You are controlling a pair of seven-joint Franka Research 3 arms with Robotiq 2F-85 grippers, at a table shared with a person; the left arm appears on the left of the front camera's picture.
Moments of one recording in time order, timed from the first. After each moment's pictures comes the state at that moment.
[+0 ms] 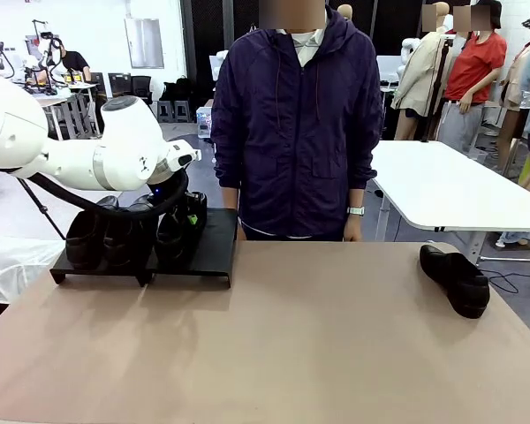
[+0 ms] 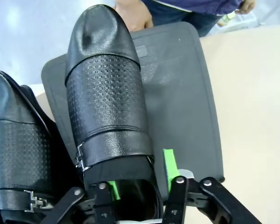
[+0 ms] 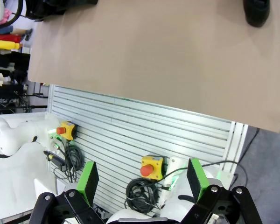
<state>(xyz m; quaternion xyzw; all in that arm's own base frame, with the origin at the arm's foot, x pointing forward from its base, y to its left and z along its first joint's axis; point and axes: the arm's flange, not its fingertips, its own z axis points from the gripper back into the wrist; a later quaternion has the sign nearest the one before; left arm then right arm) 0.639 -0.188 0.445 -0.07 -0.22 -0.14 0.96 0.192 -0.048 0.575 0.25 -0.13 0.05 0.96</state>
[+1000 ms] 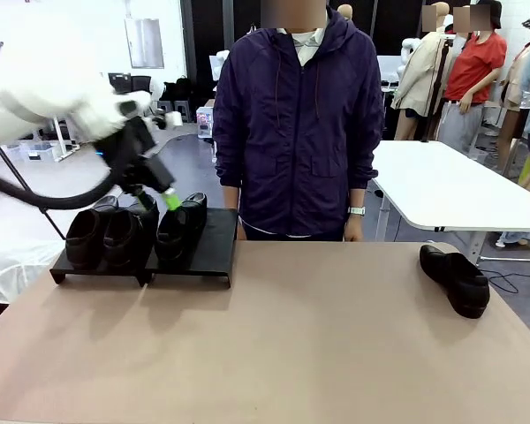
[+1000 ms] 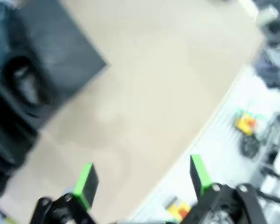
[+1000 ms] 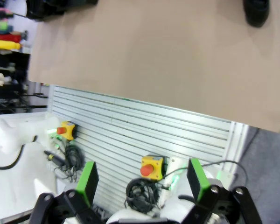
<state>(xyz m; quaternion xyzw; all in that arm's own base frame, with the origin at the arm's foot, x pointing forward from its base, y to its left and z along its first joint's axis) 0.467 -0.140 0.577 -0.23 -0.11 -0.35 0.90 0.192 -0.048 0.575 0.25 -0.13 0.05 0.96</state>
